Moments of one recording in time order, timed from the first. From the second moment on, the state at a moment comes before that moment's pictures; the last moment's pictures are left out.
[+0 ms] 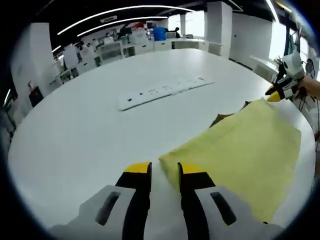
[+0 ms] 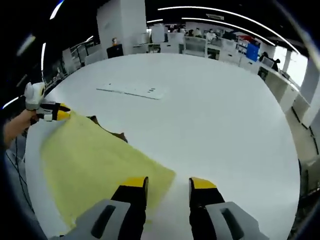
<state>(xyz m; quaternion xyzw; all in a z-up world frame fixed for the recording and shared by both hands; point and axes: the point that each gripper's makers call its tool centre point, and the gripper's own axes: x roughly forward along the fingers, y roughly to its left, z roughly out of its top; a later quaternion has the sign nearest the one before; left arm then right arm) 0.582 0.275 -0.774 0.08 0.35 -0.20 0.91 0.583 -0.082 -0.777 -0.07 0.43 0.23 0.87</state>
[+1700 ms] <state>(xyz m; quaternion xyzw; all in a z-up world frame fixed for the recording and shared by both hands) 0.412 0.264 -0.774 -0.04 0.35 -0.38 0.86 0.405 -0.067 -0.783 -0.03 0.48 0.35 0.80</state>
